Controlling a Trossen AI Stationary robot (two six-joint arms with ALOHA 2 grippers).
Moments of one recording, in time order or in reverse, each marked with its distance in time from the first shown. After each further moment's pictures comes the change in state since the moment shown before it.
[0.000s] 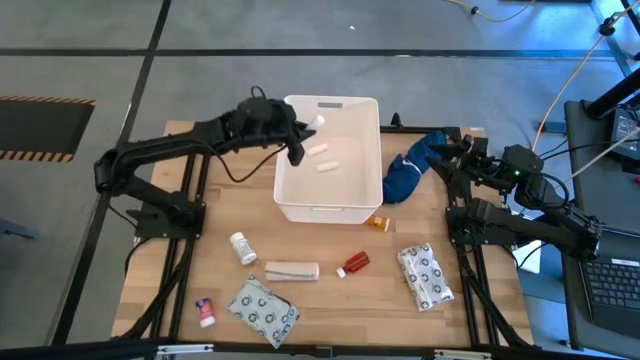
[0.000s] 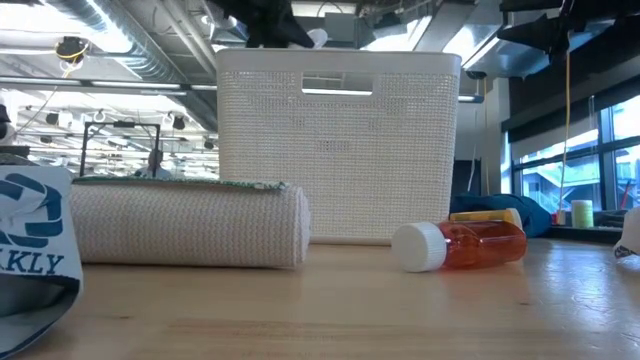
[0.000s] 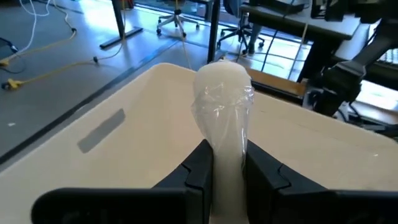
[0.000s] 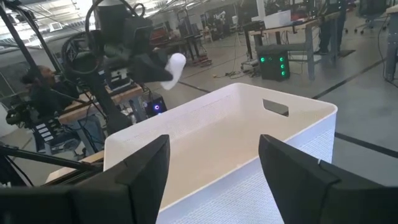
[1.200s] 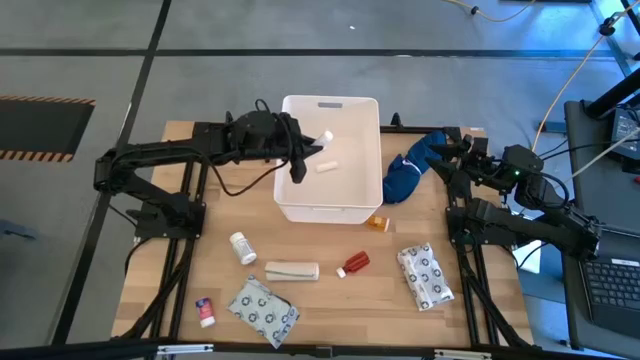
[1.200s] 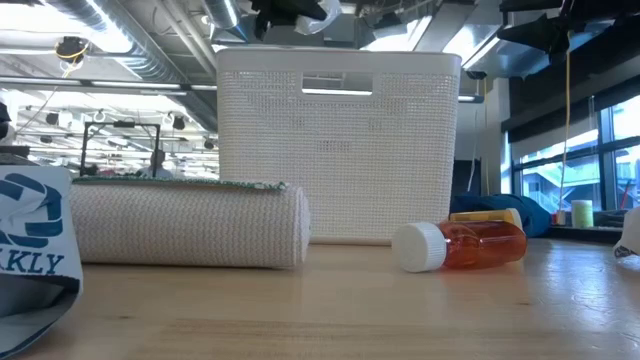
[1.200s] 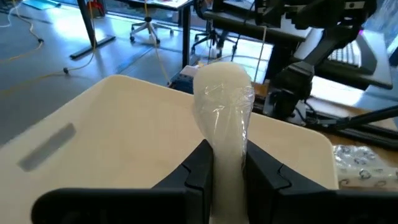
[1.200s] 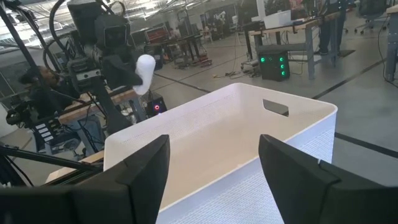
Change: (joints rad) left arm -0.127 -0.001 0.050 -0.024 -0.031 -0.003; right arm 0.000 0.000 0.000 0.000 0.000 0.000
